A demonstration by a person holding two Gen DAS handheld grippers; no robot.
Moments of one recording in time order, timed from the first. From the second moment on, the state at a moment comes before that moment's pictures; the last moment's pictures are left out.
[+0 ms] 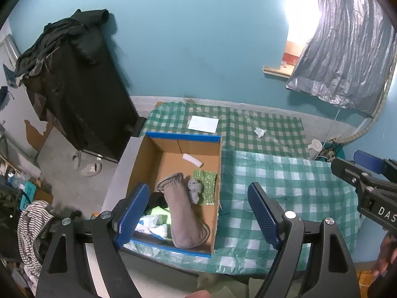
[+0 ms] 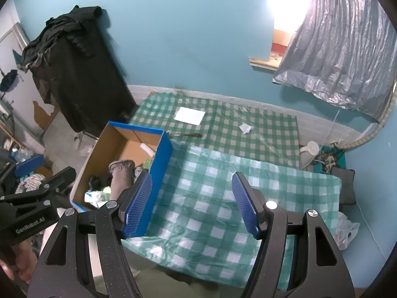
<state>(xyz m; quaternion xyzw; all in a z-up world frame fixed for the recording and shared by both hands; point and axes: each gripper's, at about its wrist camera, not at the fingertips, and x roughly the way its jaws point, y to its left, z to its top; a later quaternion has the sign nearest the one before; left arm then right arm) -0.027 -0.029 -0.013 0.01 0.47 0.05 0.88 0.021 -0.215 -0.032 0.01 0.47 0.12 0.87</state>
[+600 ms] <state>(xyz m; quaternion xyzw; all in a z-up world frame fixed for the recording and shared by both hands) -0.029 -0.037 -0.020 0.02 0.49 0.05 0.87 0.020 -0.222 -0.033 0.01 0.48 0.12 0.87</state>
